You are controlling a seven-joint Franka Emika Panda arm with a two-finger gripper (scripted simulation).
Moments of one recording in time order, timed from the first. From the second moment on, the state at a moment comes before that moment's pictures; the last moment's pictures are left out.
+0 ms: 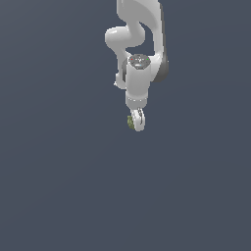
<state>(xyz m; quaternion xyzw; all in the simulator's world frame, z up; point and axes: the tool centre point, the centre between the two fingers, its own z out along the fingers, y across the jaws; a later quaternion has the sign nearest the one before) -0.106 0.044 0.135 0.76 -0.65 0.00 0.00</state>
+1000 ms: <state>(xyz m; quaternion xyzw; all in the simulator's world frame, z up) -0.111 0.117 0.335 0.76 -0.65 0.00 0.00</state>
